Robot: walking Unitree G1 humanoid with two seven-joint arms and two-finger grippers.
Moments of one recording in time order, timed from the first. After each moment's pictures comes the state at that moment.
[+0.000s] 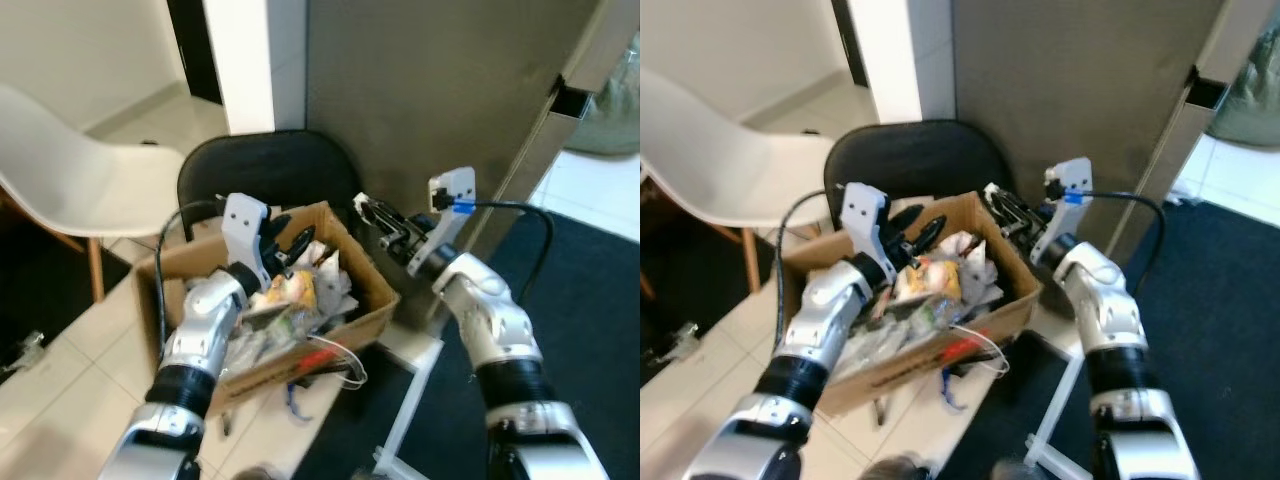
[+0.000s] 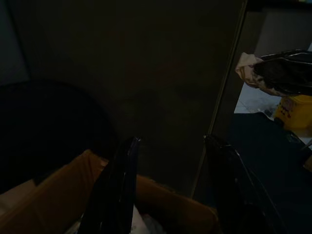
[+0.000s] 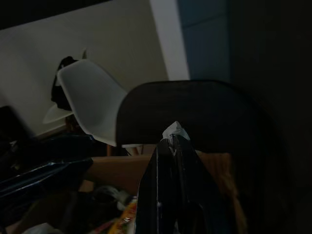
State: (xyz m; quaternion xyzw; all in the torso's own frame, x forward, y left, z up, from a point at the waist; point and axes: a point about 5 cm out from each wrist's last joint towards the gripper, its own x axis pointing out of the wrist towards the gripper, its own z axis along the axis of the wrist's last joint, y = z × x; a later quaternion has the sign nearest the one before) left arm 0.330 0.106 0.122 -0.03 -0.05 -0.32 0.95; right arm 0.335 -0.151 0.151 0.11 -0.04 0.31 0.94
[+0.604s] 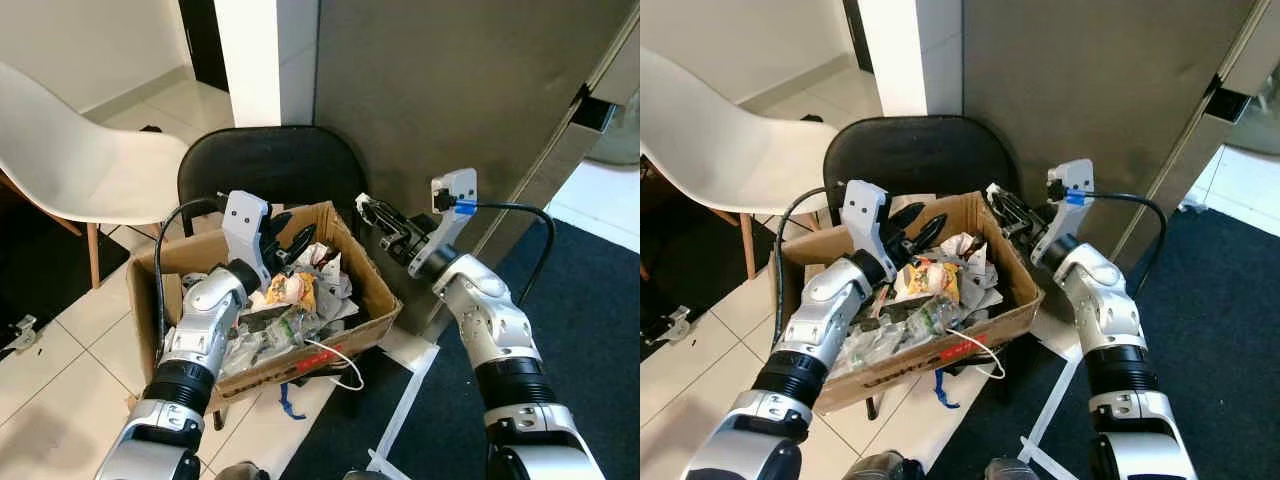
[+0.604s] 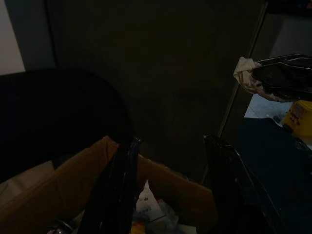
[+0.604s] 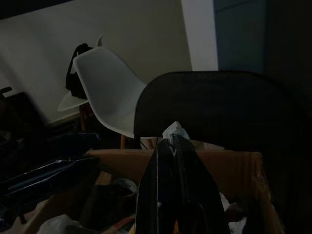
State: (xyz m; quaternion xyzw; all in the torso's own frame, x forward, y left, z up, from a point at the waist) left arm 0.330 0.107 0.122 -0.03 -0.05 -0.32 0.95; right arm 0.335 -0.147 0.150 0.11 -0.04 0.31 0.94
